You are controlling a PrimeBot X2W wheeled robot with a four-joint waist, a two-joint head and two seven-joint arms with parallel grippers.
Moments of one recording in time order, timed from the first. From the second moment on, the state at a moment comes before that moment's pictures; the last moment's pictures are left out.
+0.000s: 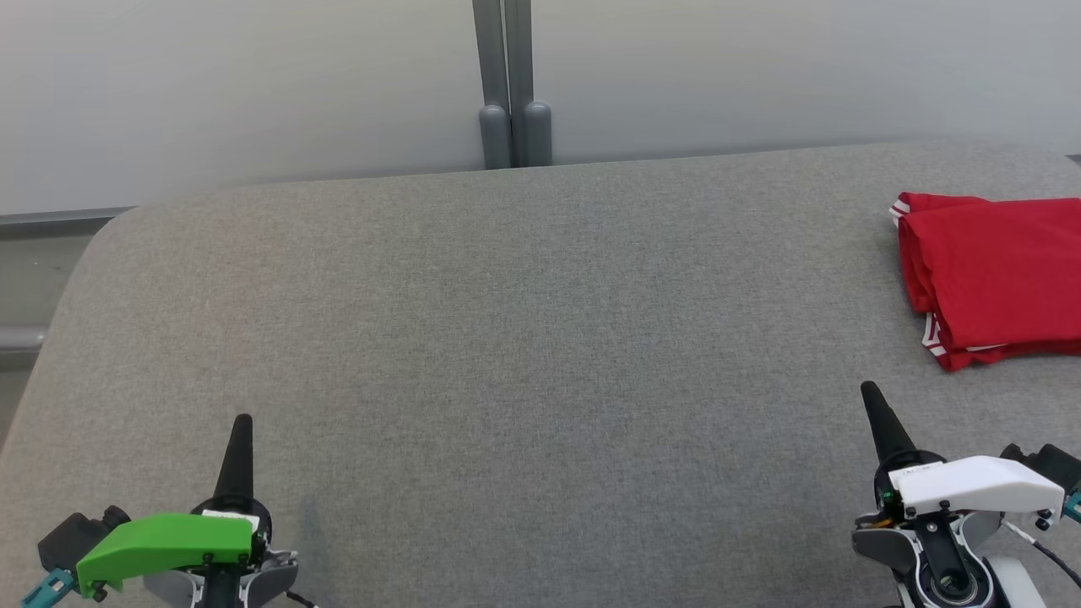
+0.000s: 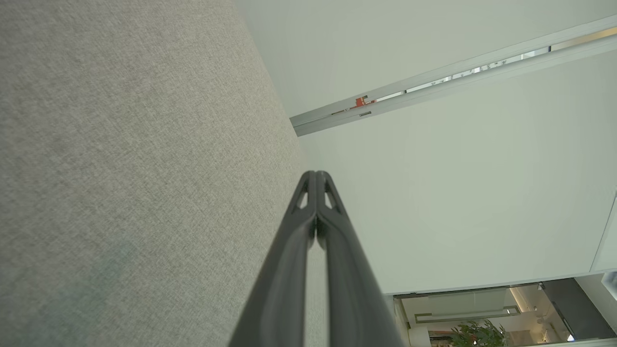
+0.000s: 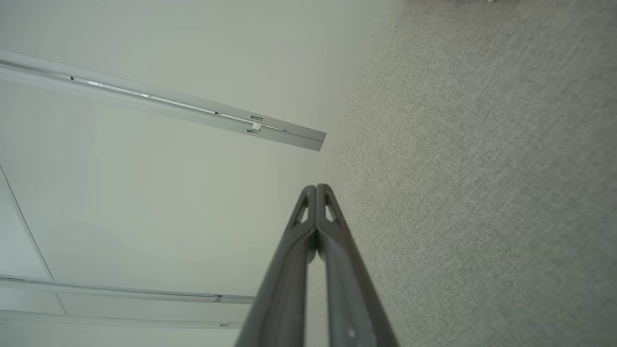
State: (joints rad) left arm -0.07 0.05 0.06 0.25 -1.31 -0.09 0.03; right arm -0.09 -0.05 -0.06 0.25 1.28 0.13 0.01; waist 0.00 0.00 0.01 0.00
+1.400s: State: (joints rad) left arm -0.10 0.05 0.11 0.25 -1.59 -0.12 0.11; right arm -0.10 -0.05 -0.10 0.25 1.59 0.13 0.10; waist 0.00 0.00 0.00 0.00
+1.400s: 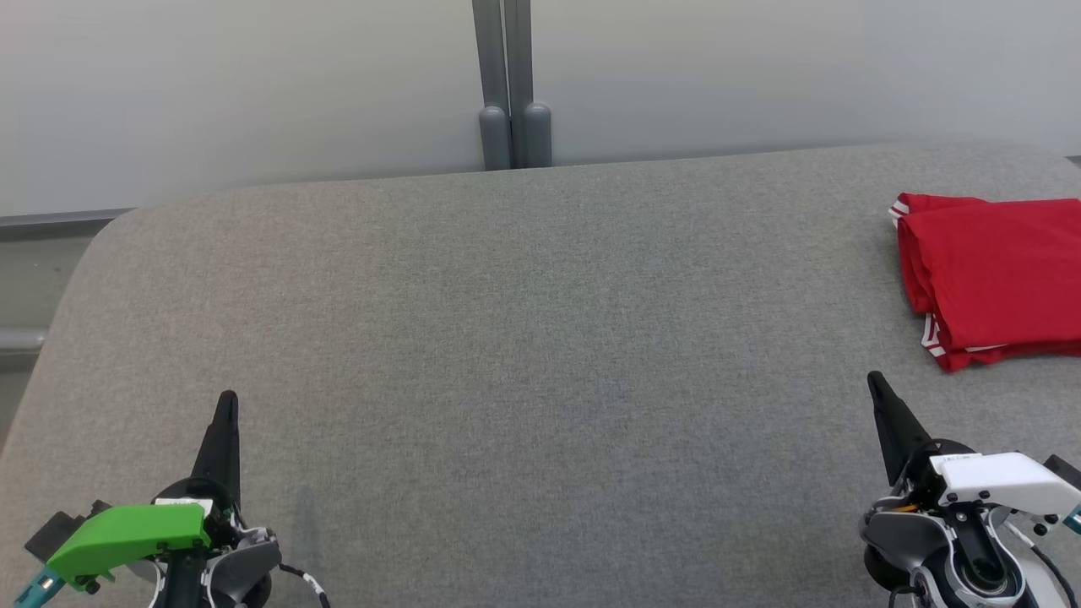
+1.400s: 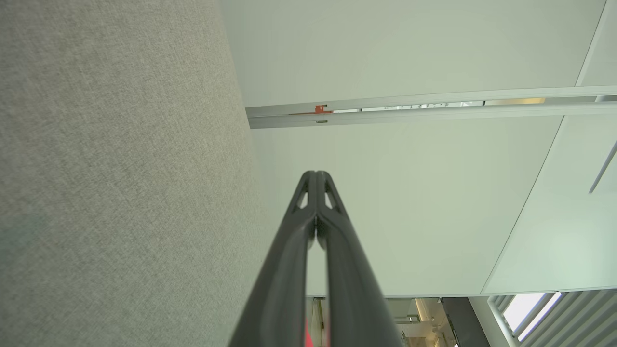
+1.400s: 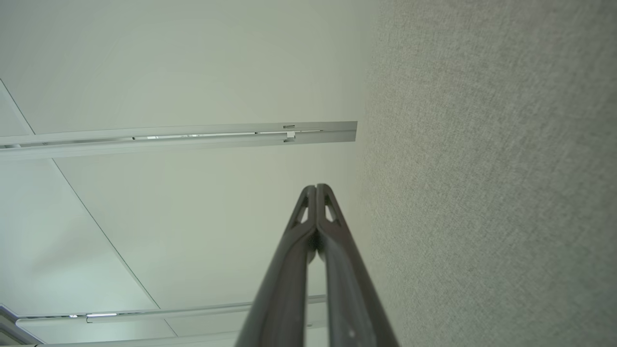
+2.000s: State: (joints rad) left arm -0.10 0.05 0.11 0.25 -1.61 -0.13 0.11; right arm -0.10 -0.05 -0.11 0.25 1.62 0.13 0.11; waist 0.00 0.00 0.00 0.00
